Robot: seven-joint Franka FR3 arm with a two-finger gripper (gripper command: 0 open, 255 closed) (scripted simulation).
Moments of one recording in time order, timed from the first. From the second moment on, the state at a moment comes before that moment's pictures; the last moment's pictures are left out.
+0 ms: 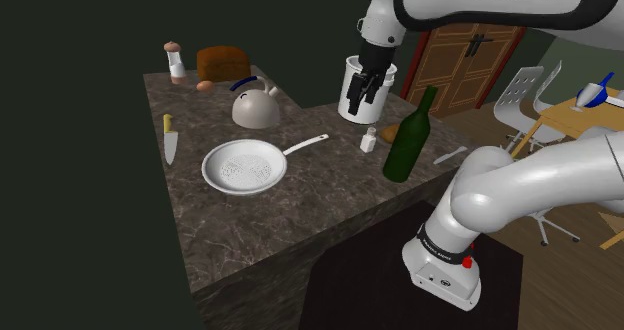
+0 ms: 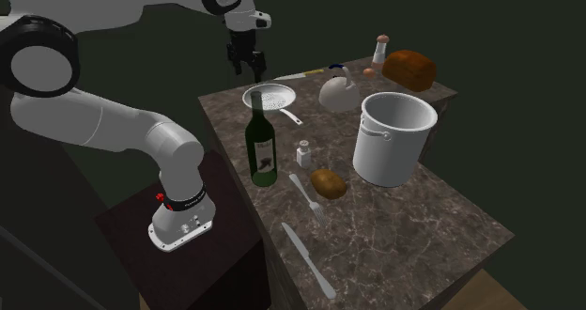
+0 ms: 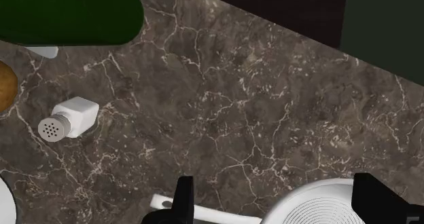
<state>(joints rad) 0.02 -0.76 0.02 -2.44 0.03 1.70 0.00</state>
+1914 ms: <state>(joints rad) -0.16 -0.30 -0.36 -2.57 -0.14 2.19 -0.35</state>
